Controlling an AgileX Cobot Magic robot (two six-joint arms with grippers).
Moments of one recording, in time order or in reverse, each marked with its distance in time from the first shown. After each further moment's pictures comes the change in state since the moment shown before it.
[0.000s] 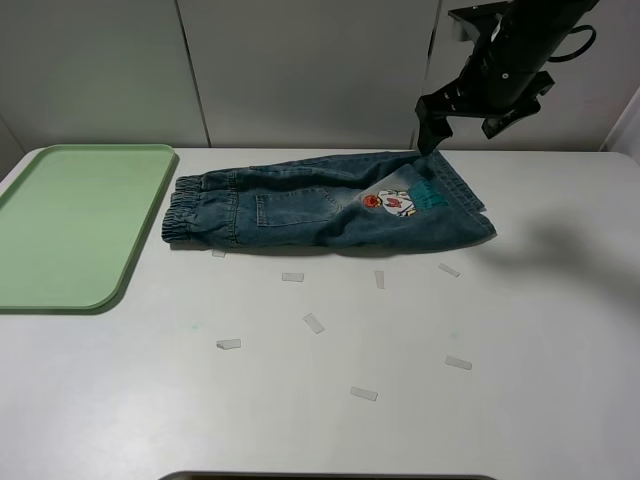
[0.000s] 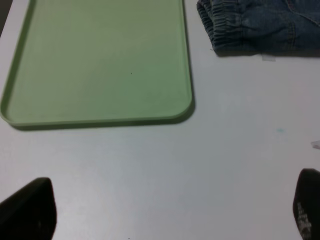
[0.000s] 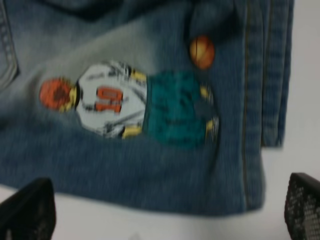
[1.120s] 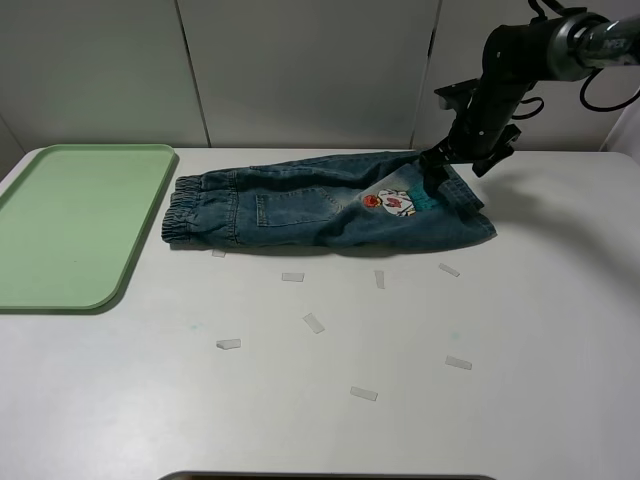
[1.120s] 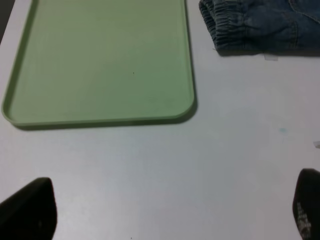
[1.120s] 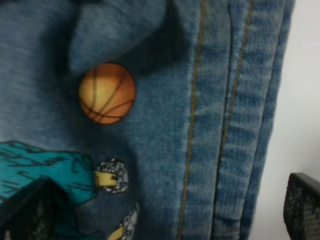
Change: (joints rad) left arm 0.000 0.000 0.000 0.006 0.000 0.000; right arm -0.123 0.436 -0.311 -0.004 0.012 -0.170
